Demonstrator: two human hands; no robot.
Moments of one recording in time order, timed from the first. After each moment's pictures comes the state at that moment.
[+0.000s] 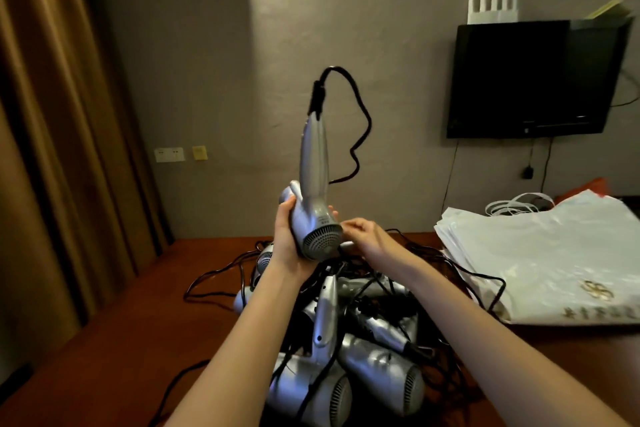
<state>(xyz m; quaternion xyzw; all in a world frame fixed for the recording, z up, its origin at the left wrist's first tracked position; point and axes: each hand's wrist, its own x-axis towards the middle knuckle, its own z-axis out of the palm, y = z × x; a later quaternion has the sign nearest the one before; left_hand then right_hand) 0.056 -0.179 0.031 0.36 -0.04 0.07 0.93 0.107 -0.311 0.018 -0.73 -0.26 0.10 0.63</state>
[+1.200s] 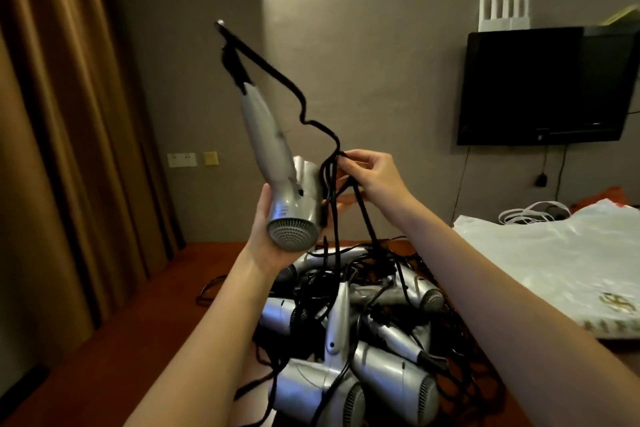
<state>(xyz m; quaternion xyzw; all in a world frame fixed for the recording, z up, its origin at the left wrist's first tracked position) 0.045 -0.126 0.049 0.33 -0.17 -0.04 0.93 0.094 -0.294 0.114 -0.61 -0.35 0.00 0.71</state>
